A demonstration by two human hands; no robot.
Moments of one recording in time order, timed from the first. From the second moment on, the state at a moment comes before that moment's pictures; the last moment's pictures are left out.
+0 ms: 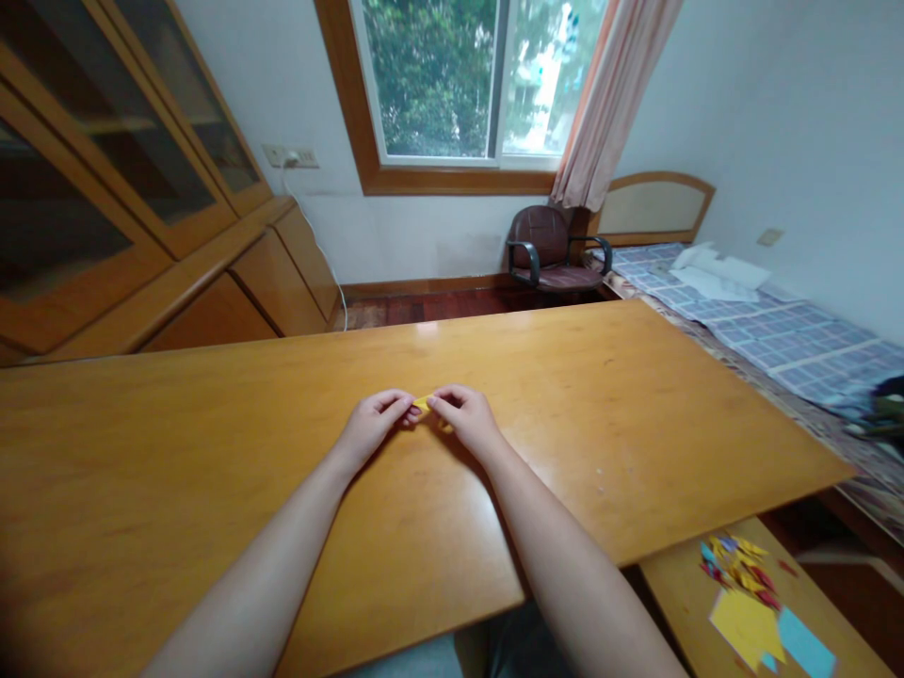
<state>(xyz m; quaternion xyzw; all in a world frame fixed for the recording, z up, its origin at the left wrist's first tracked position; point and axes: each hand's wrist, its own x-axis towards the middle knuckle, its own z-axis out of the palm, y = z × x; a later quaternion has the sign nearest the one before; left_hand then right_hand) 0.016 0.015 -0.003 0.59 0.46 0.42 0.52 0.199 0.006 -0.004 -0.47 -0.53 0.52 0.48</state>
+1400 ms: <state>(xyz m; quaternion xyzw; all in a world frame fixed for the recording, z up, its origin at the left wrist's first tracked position) 0.015 0.011 -0.004 0.54 0.44 0.40 0.59 0.198 0.007 -0.003 -0.47 -0.55 0.51 0.46</state>
